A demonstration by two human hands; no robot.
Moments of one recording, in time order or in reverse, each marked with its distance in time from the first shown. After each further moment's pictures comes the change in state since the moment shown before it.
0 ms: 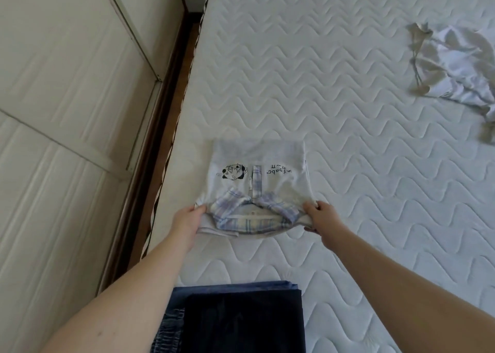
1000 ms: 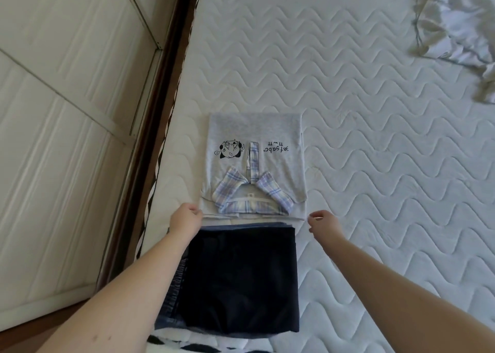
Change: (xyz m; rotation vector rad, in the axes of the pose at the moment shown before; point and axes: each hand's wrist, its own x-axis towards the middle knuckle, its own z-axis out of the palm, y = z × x) left_hand -0.071 -0.115 -0.046 0.802 0.132 0.125; right_hand -0.076 0.145 -0.025 -0.317 0.097 0.087
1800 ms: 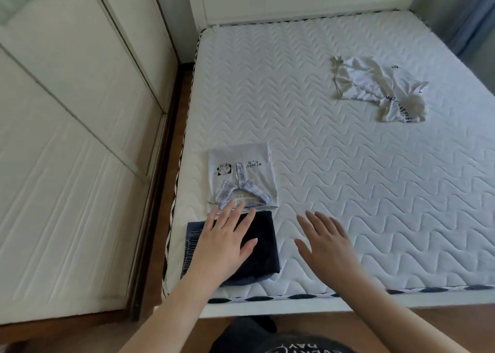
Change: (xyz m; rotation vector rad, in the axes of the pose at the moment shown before) left_hand -0.382 0.049 -0.127 0.809 0.305 1.092; right_hand -0.365 0.031 -0.135 -0.885 0.393 -0.827
